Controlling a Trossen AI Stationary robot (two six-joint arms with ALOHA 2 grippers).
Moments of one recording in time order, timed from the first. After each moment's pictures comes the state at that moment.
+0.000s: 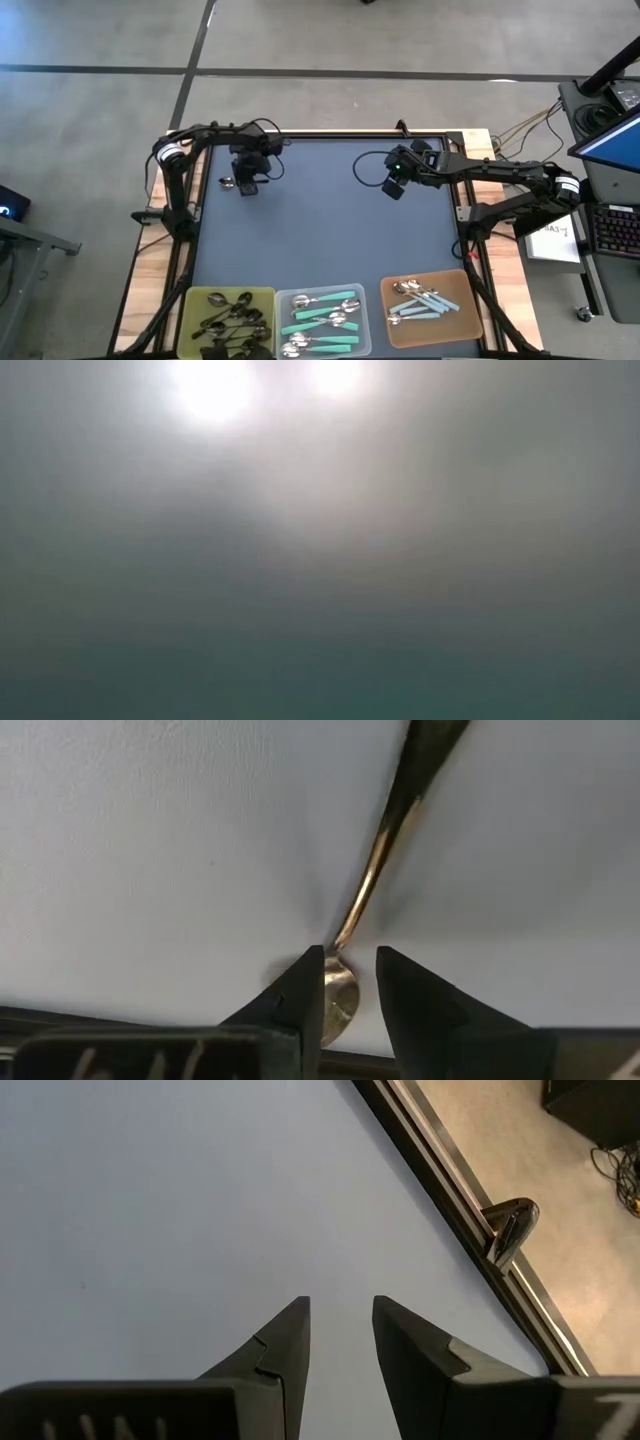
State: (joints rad) left arm 0.72 1.94 1.16 -1.20 -0.21 0.35; right arm -0.38 1.27 0.84 -0.61 0.42 0.05
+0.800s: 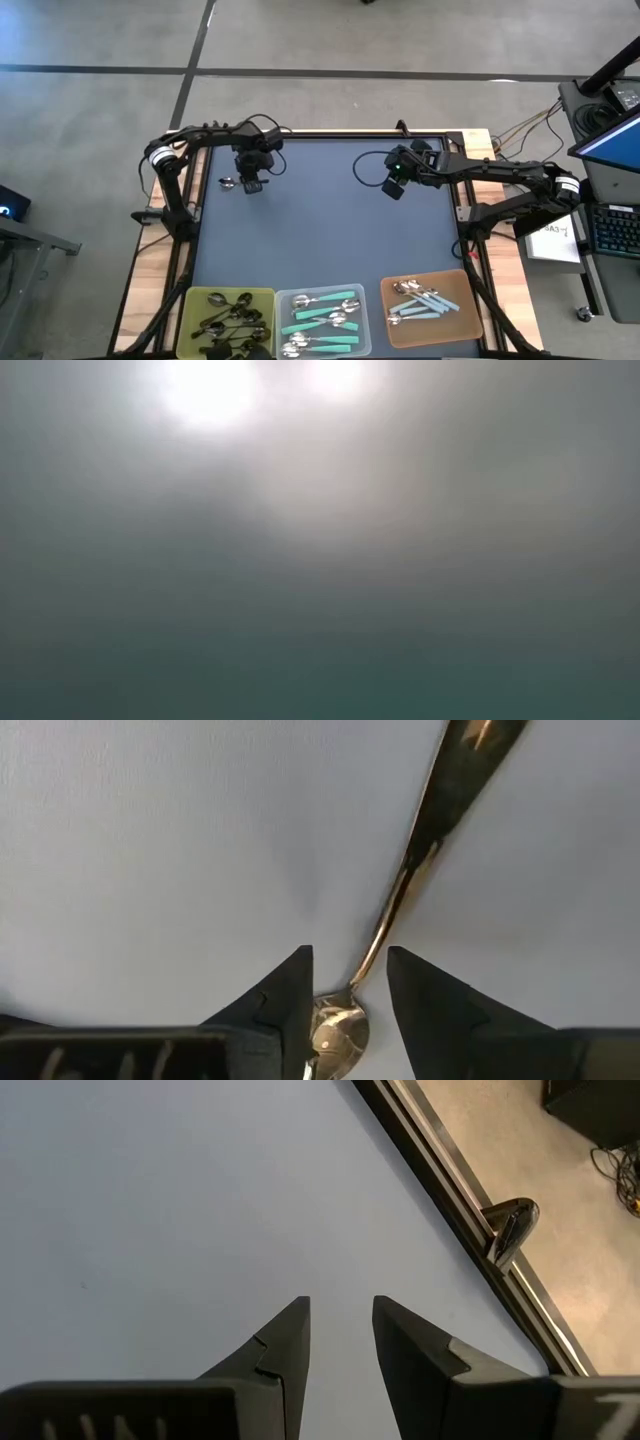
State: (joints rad) left arm 0.72 1.86 1.15 -1.09 -0.20 0.33; right arm -0.38 1.27 0.84 -0.61 0.42 0.05
